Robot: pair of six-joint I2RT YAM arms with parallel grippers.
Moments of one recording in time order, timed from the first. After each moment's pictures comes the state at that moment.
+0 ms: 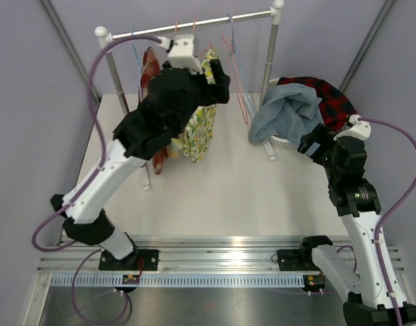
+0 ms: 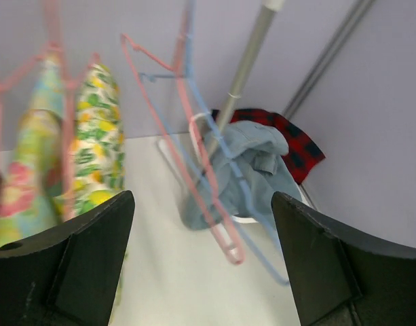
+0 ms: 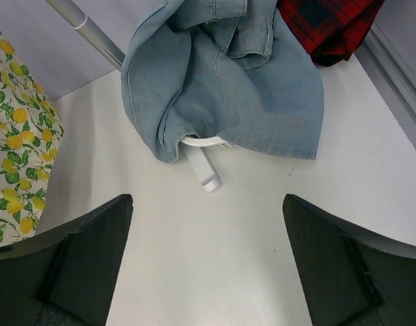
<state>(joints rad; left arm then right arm) -0.92 1.63 2.15 -0.60 -0.52 -0.33 0.11 0.78 1.00 -0.52 0.23 0.43</state>
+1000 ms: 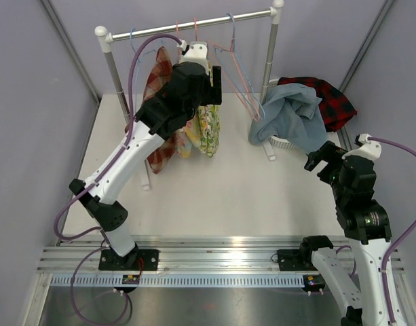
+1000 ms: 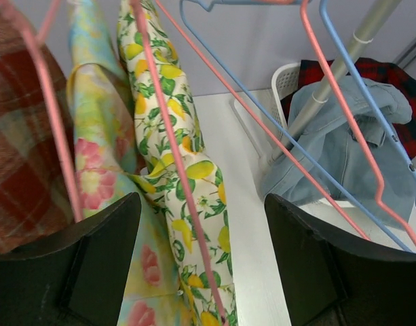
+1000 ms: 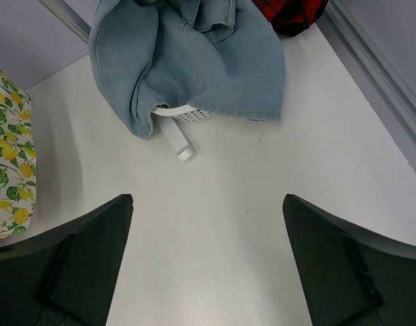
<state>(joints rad) -0.74 1.71 2.09 -0.69 -0.48 -0.27 0.11 0.61 1.00 -0.75 0.28 0.44</state>
